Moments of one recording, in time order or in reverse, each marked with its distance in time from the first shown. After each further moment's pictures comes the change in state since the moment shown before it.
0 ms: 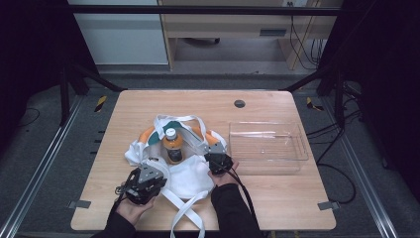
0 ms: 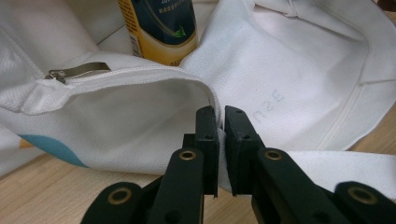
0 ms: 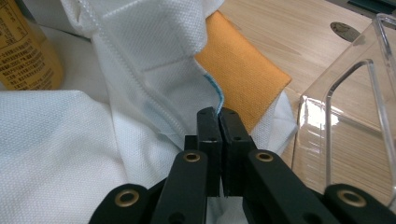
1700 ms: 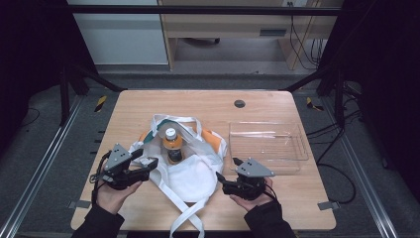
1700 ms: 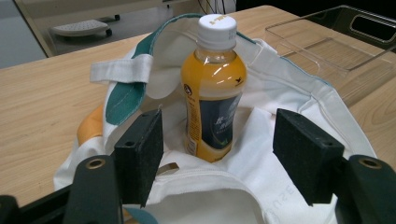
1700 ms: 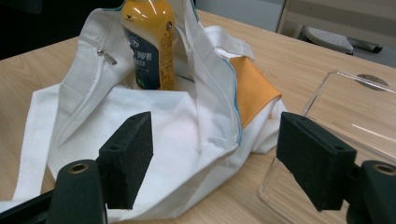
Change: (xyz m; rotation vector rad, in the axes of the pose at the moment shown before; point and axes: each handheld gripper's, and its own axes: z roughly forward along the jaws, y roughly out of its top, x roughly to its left) left arm 0.039 0.035 -0.054 -0.308 0.024 -0.064; right arm -0.055 -0.023 -0.130 -0.222 0.352 0.005
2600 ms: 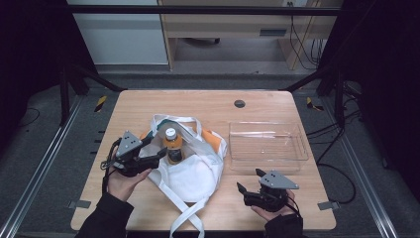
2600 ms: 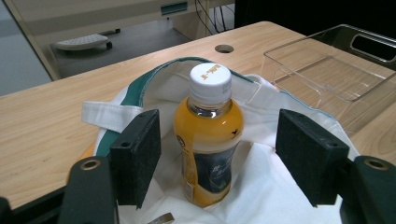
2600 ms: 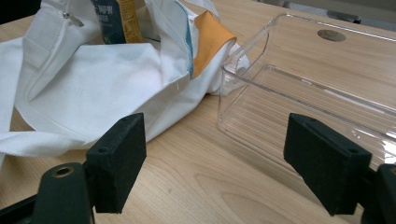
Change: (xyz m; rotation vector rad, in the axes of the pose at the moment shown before) left arm -0.005 0.029 0.024 -0.034 0.005 0.017; right arm -0.029 -0.043 -0.036 0.050 -0.061 0.053
